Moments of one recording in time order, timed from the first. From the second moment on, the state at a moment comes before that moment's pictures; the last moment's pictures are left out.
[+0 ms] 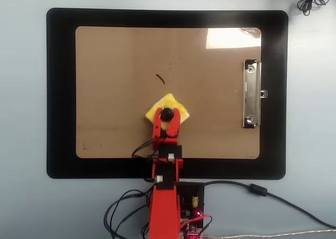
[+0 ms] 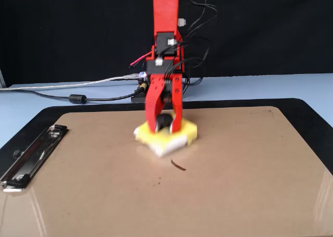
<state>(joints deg) -5.4 111.4 151.1 -0.5 -89.6</state>
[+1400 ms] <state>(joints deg) 1.5 97.3 145.2 -9.8 -91.0</state>
